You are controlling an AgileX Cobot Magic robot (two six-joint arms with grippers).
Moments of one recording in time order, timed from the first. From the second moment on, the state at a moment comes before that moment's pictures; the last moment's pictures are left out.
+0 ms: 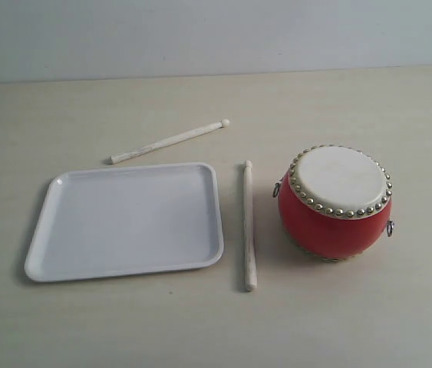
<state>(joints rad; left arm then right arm) -0.10 0.00 0.00 0.36 -0.67 -0.41 -0.16 0.01 -0.01 0.44 0.06 0.12</state>
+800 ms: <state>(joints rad) -0.10 0.00 0.00 0.32 -0.76 -0.53 -0.16 0.01 -0.01 0.44 0.06 0.12</state>
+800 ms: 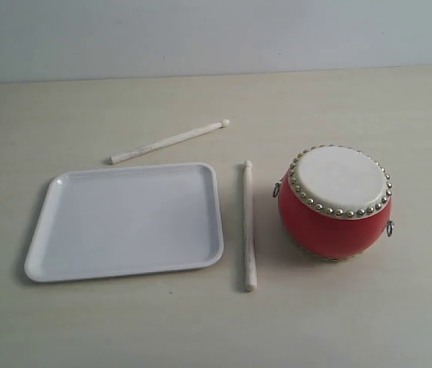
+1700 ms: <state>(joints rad) -0.10 1.41 -1.28 0.02 0.70 0.17 -0.16 0.01 -0.01 0.44 0.08 0.12</state>
